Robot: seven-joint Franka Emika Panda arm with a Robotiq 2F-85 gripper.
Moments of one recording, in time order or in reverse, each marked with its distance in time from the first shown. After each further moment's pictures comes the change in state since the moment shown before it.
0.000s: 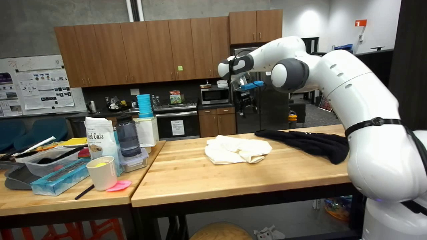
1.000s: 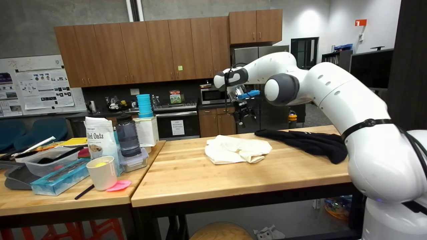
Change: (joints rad) arm 0.030 0.151 -0.002 0.130 -0.020 -0.113 -0.021
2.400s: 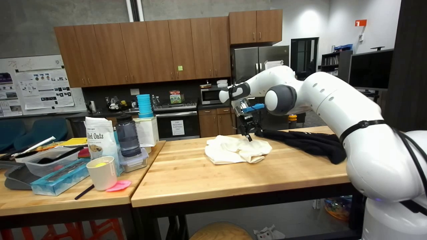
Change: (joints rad) arm -0.044 0.123 0.000 0.005 0.009 -0.037 -0.002
